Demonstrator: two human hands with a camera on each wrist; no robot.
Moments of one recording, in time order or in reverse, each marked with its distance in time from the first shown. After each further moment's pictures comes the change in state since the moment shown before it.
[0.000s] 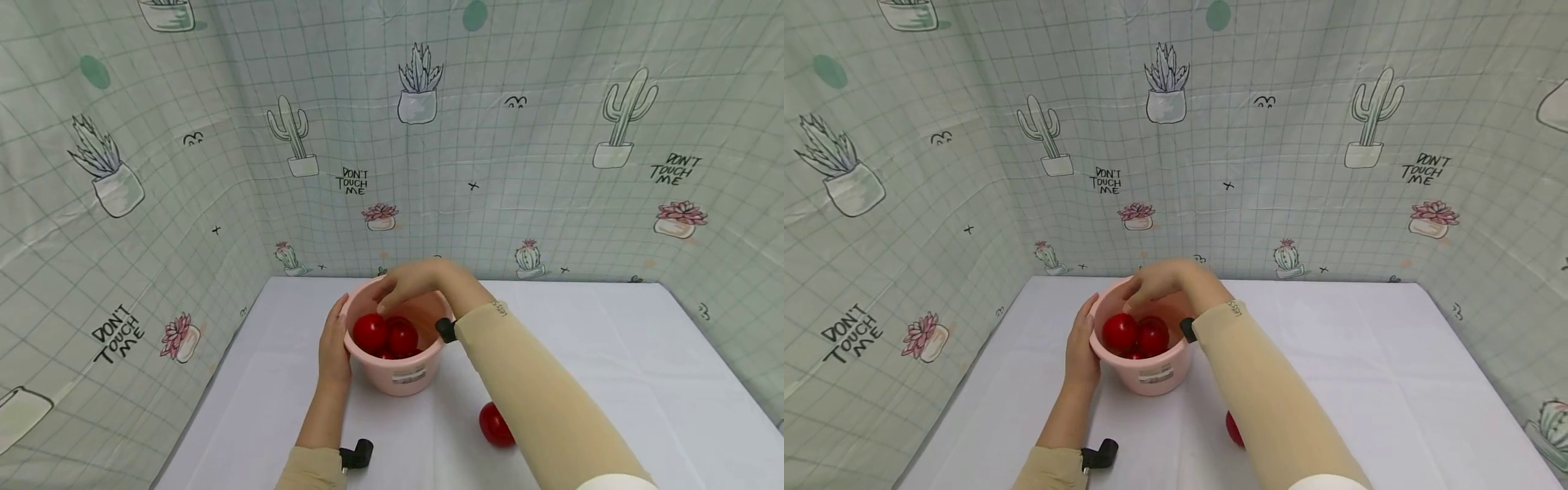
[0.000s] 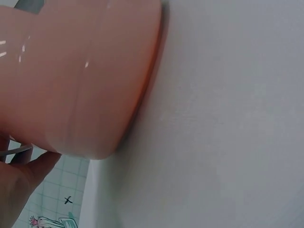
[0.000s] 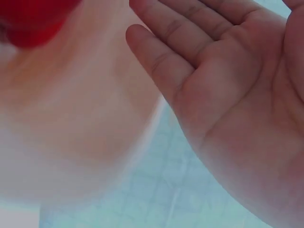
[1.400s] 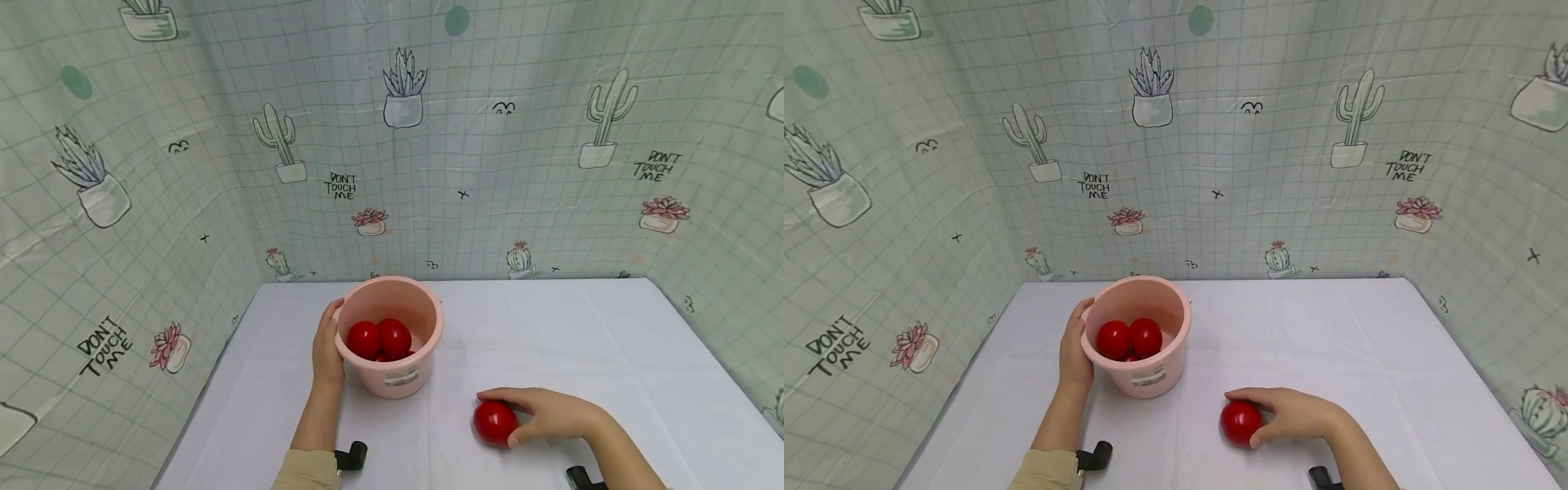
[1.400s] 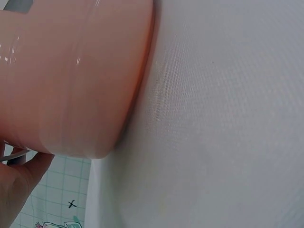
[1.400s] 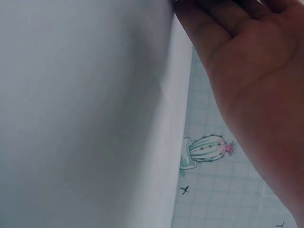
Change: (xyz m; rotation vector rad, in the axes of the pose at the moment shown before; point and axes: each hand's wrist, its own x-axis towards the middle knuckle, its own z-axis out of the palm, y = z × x) left_hand 0.004 0.004 0.004 0.036 0.024 0.053; right_hand -0.172 0.147 0.183 0.285 0.207 0.064
